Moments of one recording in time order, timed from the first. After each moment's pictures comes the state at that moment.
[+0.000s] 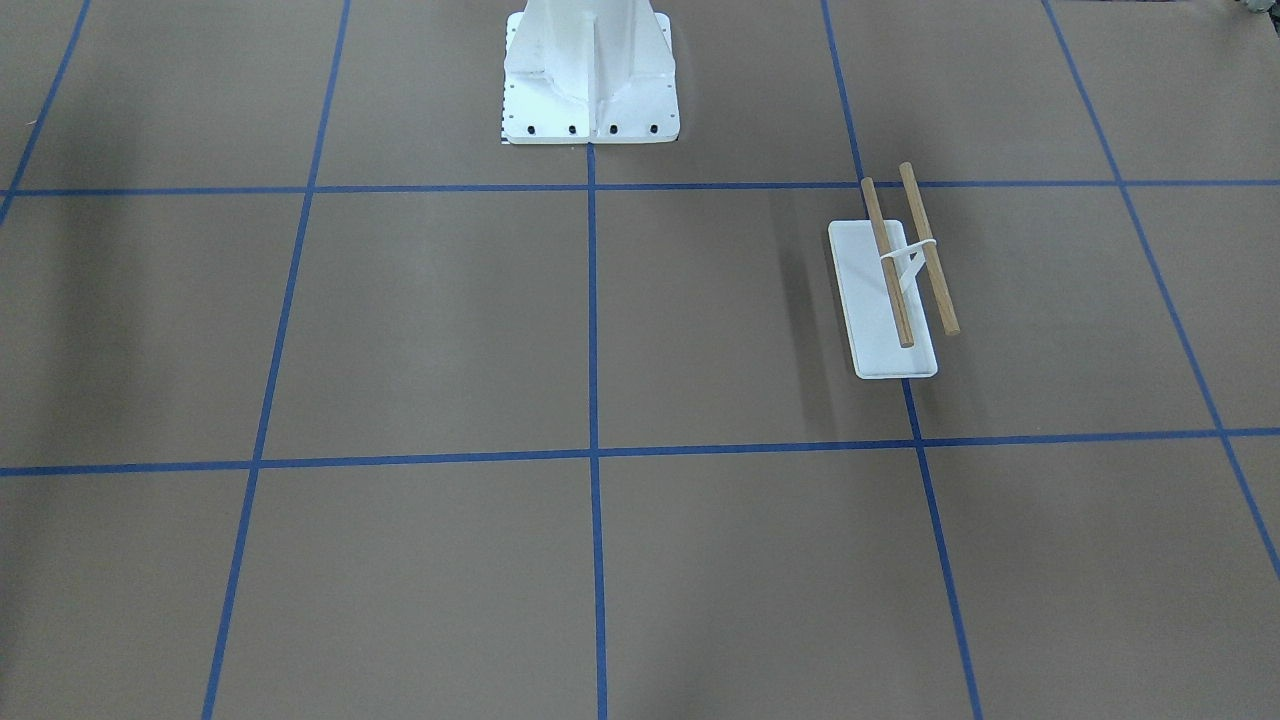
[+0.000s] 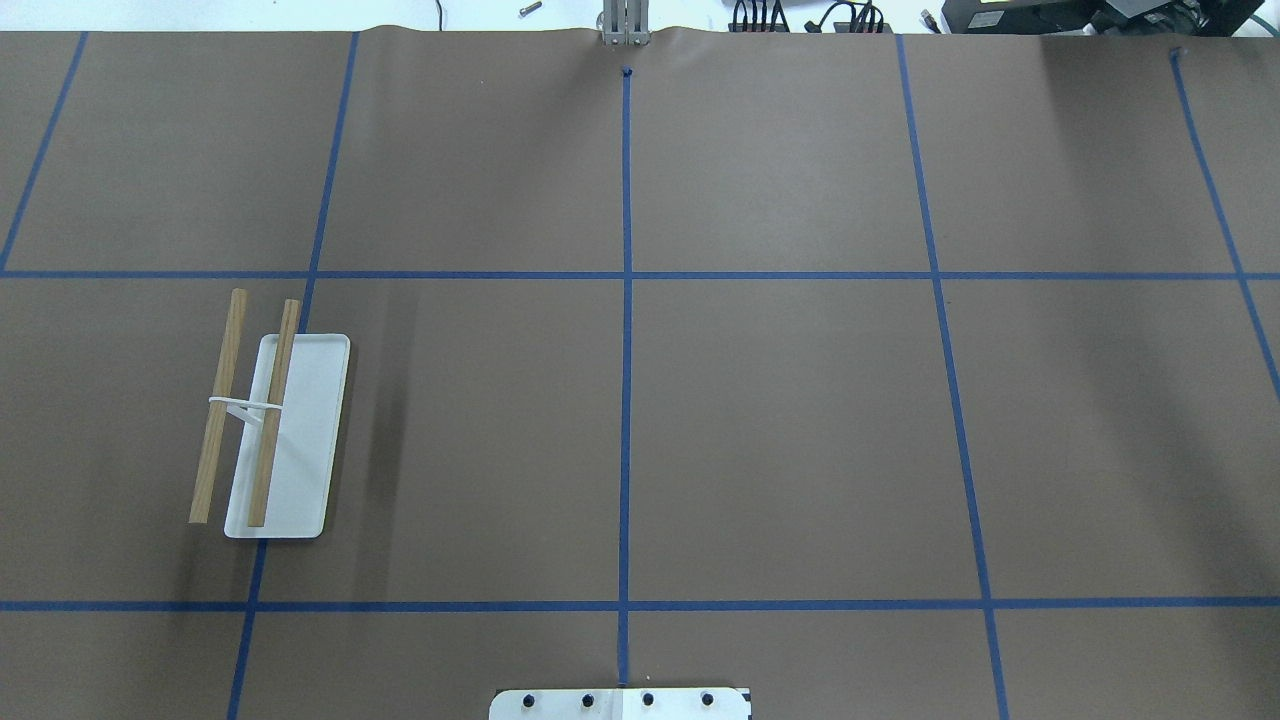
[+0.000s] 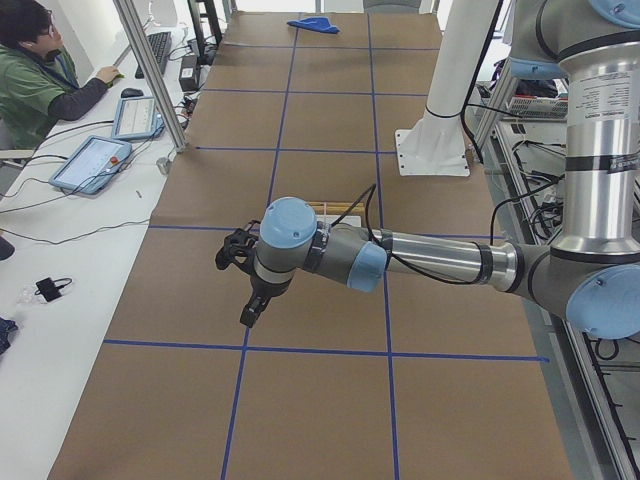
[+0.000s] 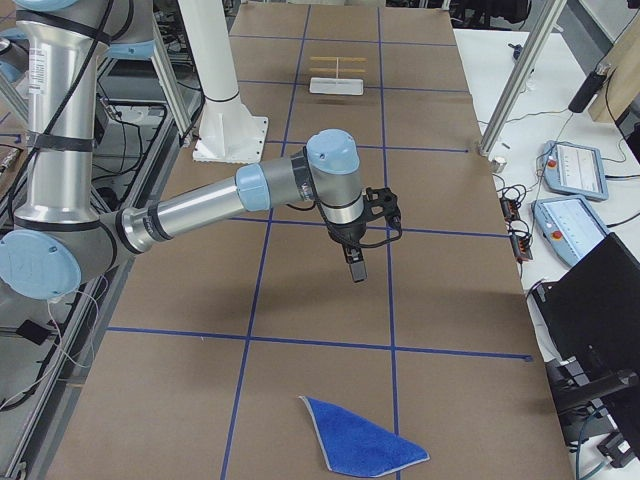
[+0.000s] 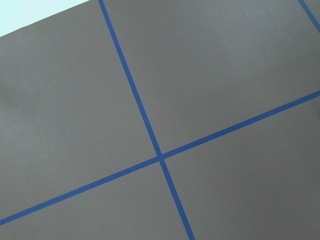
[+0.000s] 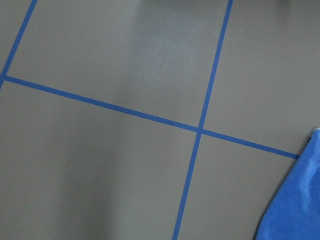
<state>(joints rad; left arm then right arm) -1.63 -1.50 -1.77 -1.84 -2.37 0.18 1.56 -1.70 2.06 -1.67 2.23 -0.08</state>
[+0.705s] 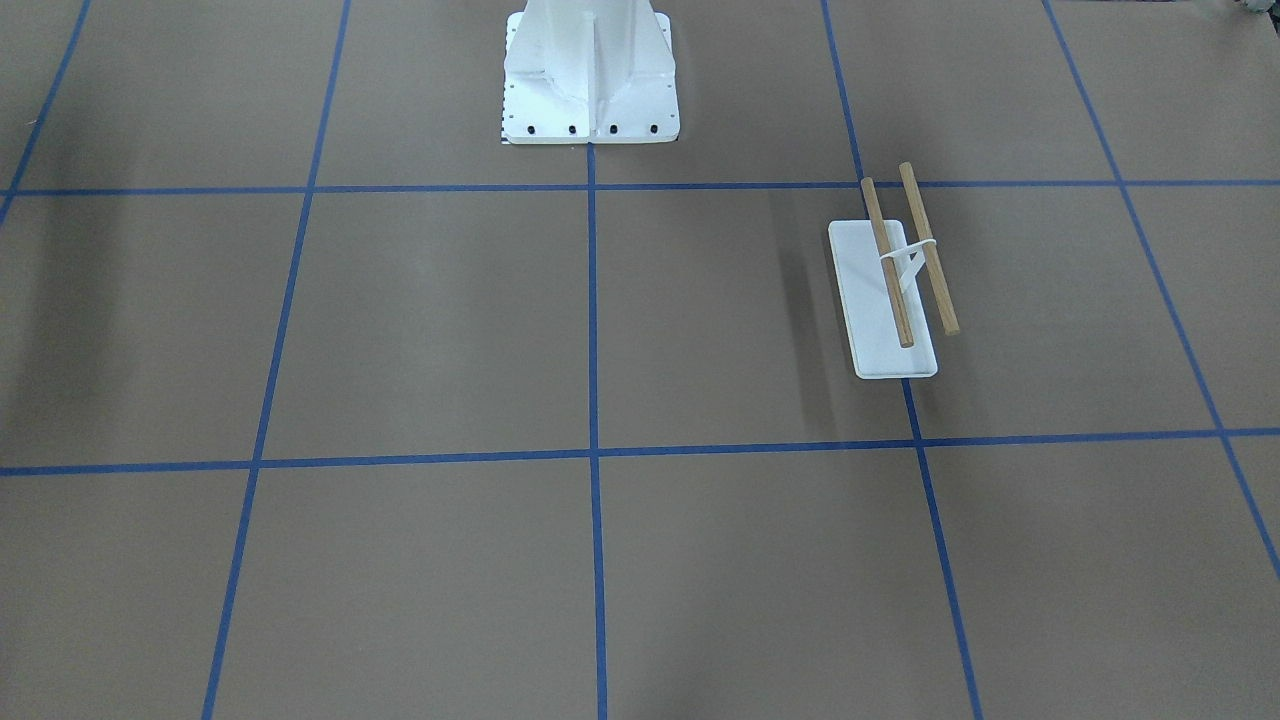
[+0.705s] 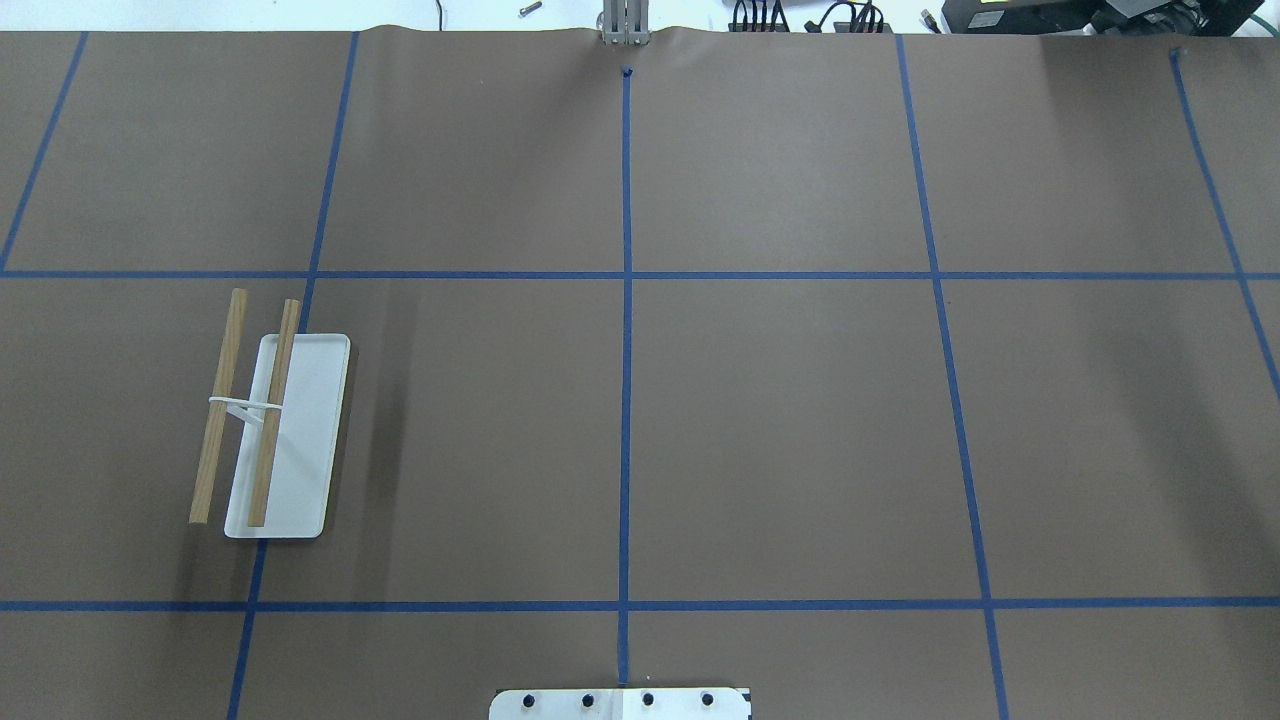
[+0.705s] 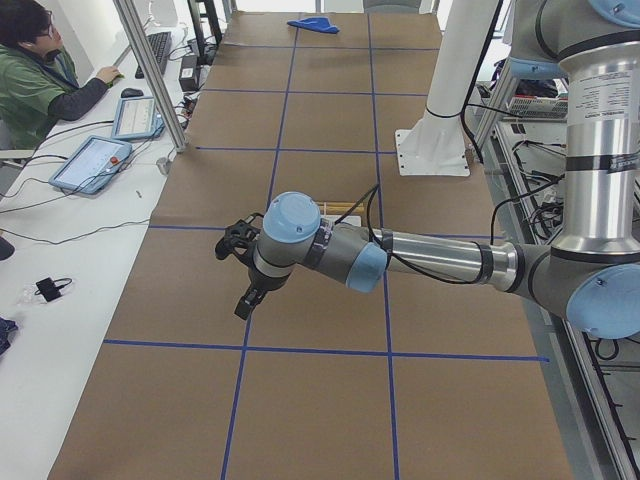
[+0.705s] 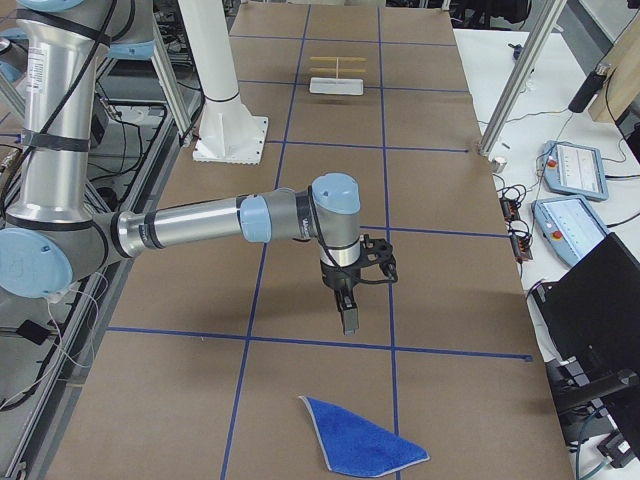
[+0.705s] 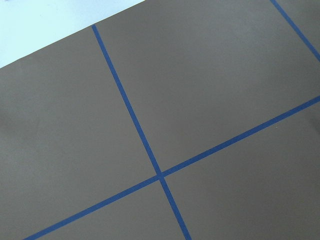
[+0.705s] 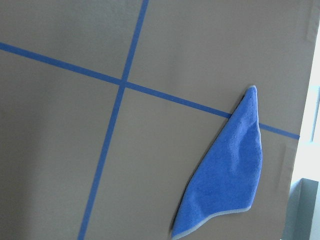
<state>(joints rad) -1.63 -1.50 -1.77 -1.89 -2.37 0.18 1.52 -1.73 1.87 -1.55 2.00 -0.12</state>
